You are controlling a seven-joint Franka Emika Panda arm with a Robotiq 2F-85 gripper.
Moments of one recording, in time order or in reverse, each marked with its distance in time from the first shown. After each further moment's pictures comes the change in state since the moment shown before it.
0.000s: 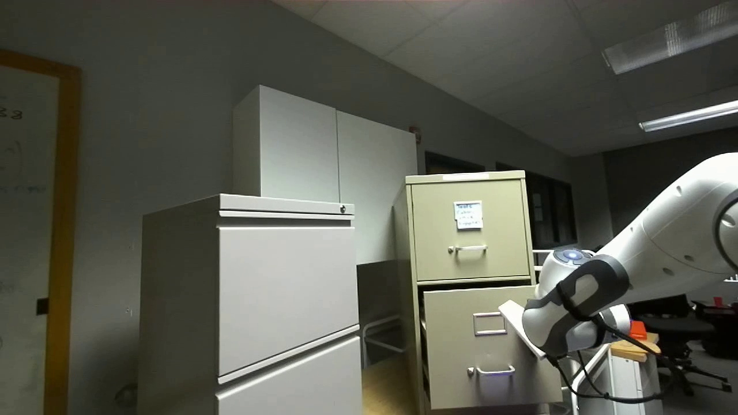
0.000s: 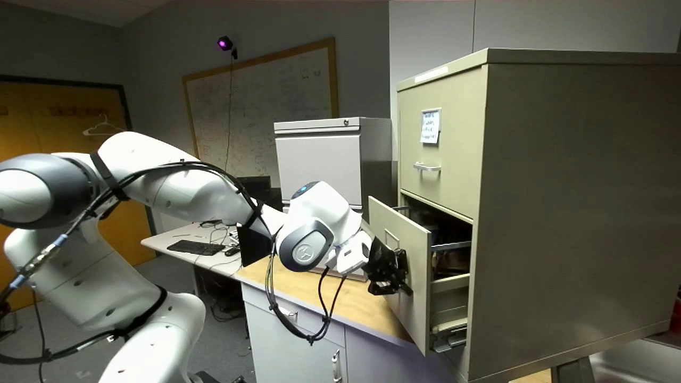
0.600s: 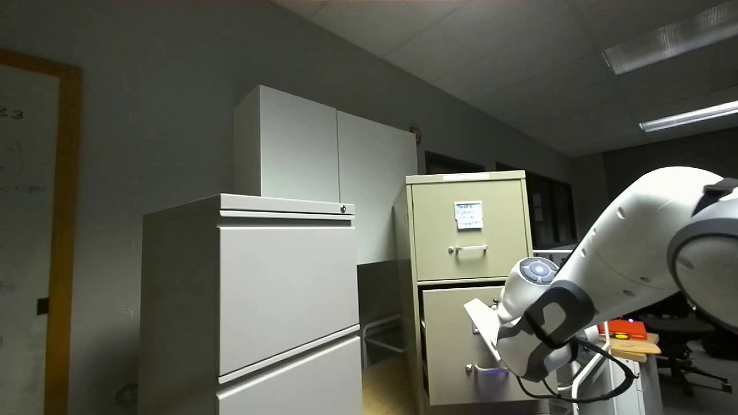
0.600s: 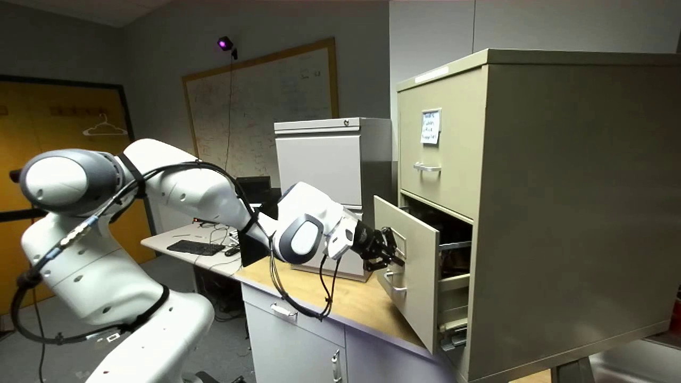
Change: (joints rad) arm -0.232 -0.032 0.403 -0.008 -0.022 0.225 0.265
